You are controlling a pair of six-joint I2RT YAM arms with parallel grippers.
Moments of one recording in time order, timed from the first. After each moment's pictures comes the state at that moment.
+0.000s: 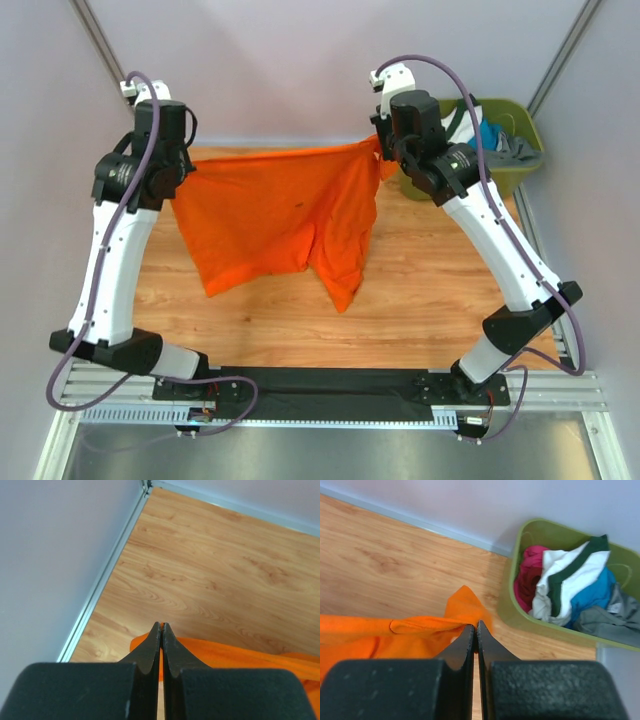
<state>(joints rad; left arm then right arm) -0.26 1.38 1.98 -1.17 -0.60 -0.30 0.59 1.63 2.01 -0.76 0.39 -0.04</state>
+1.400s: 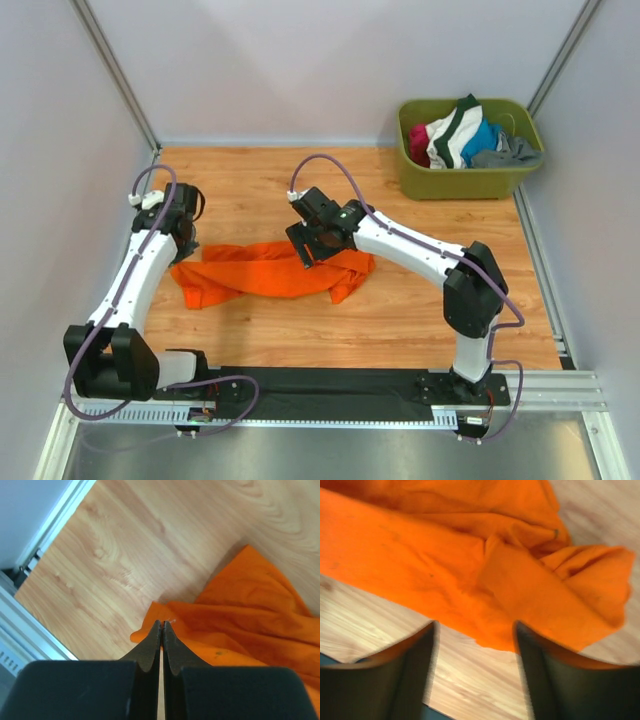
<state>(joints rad) -0.08 1.27 1.14 -1.02 -0.55 -0.66 0.88 1.86 1.61 -0.79 0.12 0.31</state>
